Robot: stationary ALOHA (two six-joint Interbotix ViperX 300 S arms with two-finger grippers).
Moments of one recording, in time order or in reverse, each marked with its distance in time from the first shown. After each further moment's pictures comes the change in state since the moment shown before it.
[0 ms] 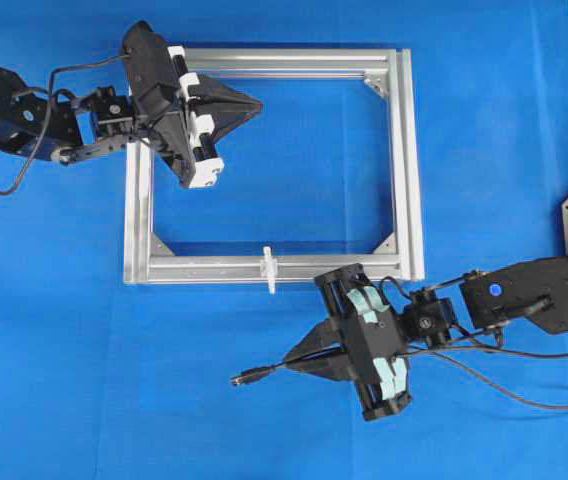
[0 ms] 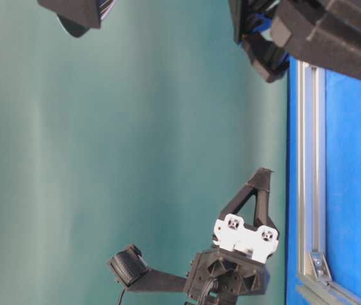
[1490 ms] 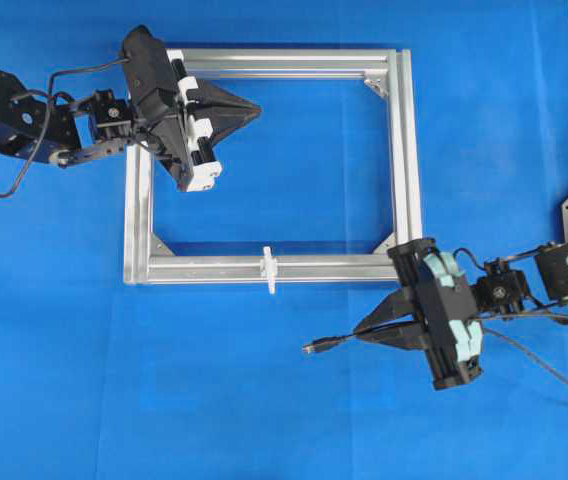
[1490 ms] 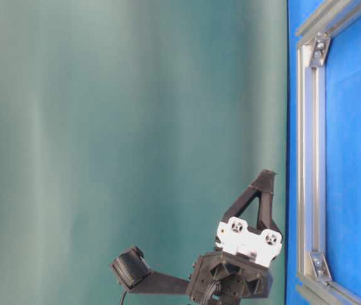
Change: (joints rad) left arm -0.005 0.000 0.009 0.000 0.000 0.000; right arm 0.002 -0.215 0.265 0.054 0.017 0.002
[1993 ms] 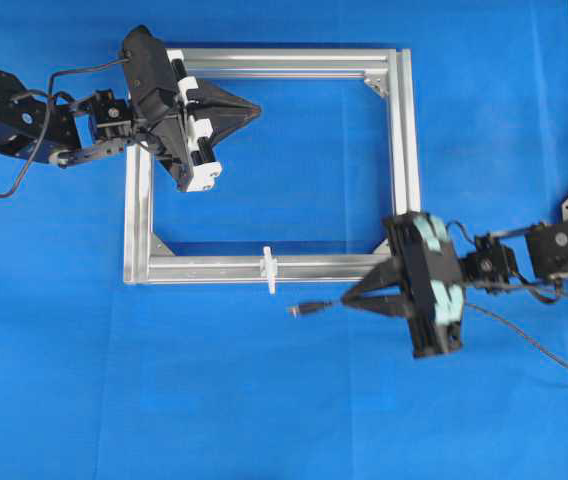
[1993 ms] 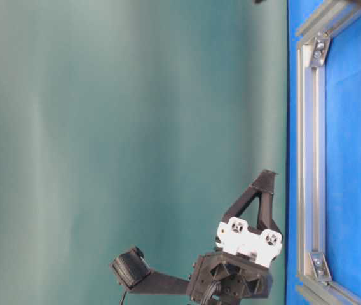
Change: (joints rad) left arm -0.002 0.000 0.000 0.000 -0.002 0.000; right arm -0.118 0.015 -0.015 0.003 -0.002 0.000
